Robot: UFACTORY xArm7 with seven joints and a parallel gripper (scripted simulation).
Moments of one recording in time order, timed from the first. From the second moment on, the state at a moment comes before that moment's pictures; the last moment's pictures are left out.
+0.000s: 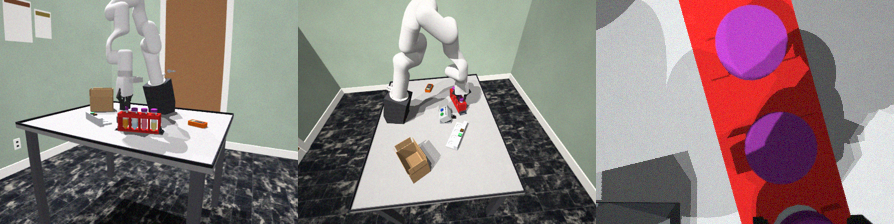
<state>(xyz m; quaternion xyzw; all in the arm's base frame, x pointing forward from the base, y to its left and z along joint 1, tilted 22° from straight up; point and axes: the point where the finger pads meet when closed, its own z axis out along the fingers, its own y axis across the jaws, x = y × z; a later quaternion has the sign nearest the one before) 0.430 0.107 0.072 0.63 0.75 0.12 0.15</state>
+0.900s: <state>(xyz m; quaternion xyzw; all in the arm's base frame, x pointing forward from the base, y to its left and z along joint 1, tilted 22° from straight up) 0.430 0.107 0.072 0.35 0.91 0.07 0.18</state>
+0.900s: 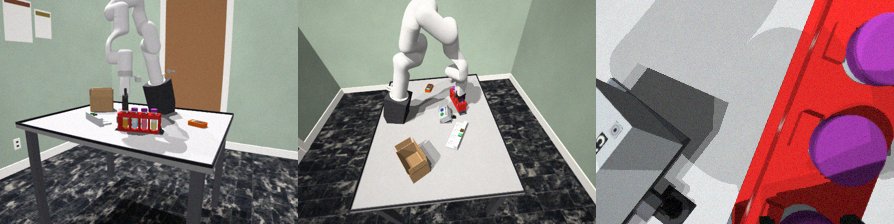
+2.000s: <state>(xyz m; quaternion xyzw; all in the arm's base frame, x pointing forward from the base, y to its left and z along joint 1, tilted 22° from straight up) 0.431 0.107 0.072 0.62 0.76 0.12 0.13</state>
